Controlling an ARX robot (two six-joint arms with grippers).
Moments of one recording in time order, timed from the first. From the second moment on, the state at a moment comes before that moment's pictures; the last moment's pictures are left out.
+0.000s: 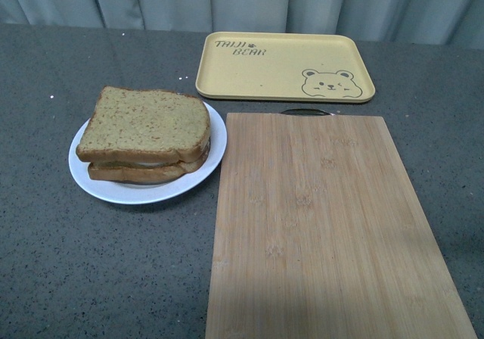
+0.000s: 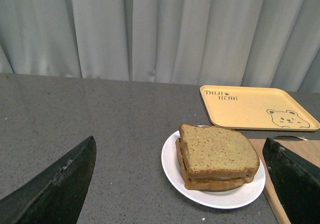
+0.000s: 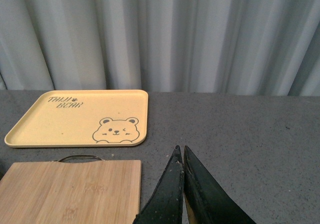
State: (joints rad) left arm 0.00 0.00 0.02 0.00 0.00 -0.01; right arm 0.13 1.23 0.11 1.08 0.13 0.00
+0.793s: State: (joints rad) left arm 0.00 0.00 0.02 0.00 0.00 -0.01; right arm 0.00 0.59 0.00 0.58 0.00 0.00
